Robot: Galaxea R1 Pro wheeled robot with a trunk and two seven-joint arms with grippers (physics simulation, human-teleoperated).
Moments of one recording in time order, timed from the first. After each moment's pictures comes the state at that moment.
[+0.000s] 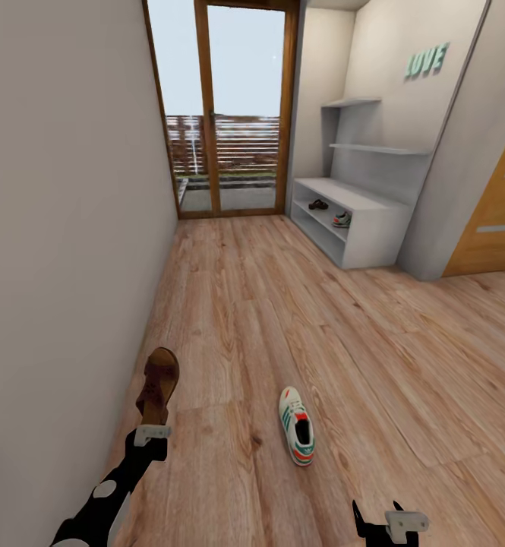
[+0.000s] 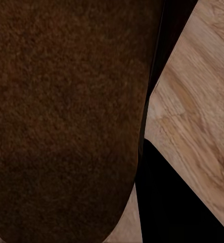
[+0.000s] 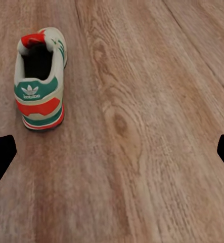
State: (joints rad) left arm -0.49 -0.02 0.46 -0.48 -0.39 -0.34 -0.27; right arm -0.33 -0.07 -0.39 -0.15 0.30 -0.76 0.09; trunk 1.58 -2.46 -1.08
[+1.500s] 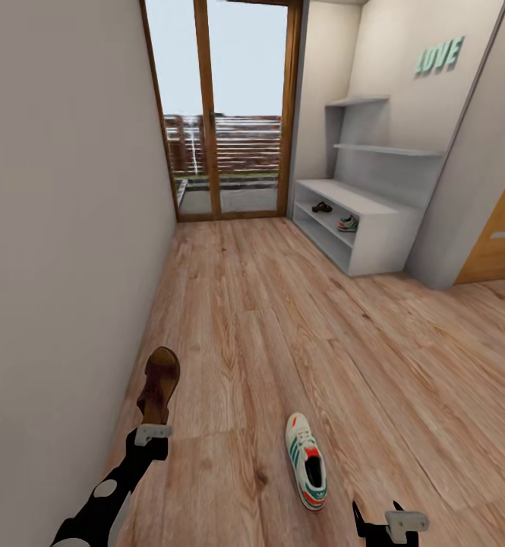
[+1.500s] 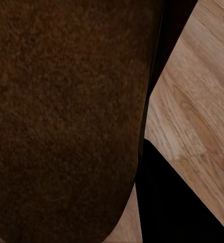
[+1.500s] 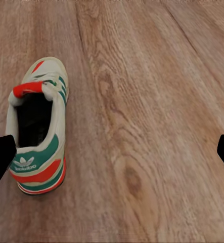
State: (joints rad) left arm -0.49 -0.02 0.46 -0.48 -0.39 -0.34 -0.27; right arm -0.33 -0.07 -0.39 -0.15 0.30 -0.76 0.09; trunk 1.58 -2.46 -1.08
